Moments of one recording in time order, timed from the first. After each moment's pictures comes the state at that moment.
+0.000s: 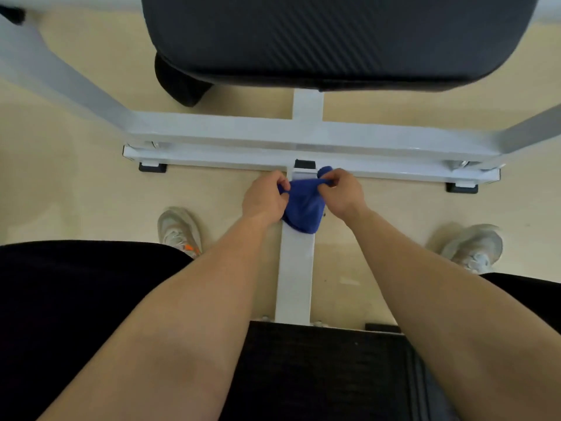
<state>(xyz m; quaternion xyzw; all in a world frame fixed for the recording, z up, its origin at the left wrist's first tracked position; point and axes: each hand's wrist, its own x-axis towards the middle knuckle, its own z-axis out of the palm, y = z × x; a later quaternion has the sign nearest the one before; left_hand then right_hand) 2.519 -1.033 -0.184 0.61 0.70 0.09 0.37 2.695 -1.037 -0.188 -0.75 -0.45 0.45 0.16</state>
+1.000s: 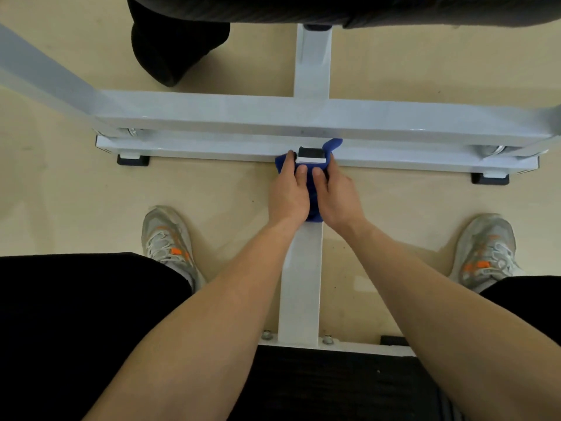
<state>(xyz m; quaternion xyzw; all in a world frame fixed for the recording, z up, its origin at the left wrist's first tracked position) 2.565 -1.034 -0.244 0.48 0.71 0.24 0.46 2.667 -1.046 -0.247 -0.71 -0.50 0.42 0.24</state>
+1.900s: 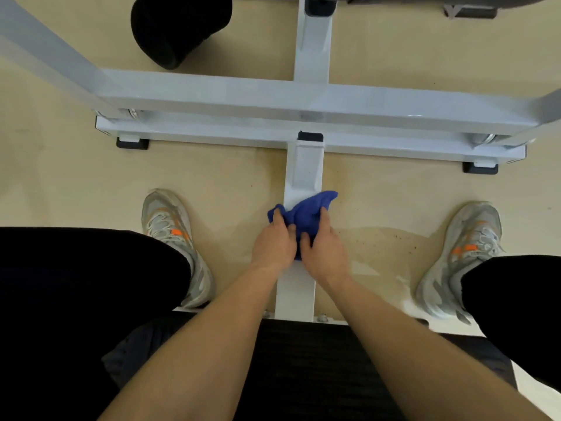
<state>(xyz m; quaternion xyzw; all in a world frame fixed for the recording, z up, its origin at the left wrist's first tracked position) 2.529 -1.138 -0.265 0.57 0.71 -0.01 0.41 2.638 -1.167 -0.272 -0.76 -0.48 0.42 0.11</state>
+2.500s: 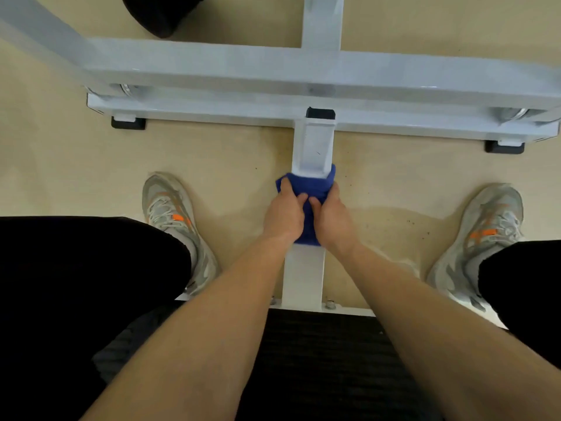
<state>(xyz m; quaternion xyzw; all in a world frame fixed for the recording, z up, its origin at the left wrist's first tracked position) 2.538 -1.109 -0.277 0.50 0.72 0.06 0.48 2.642 -1.131 -0.284 -0.75 -0.38 0.51 0.17</state>
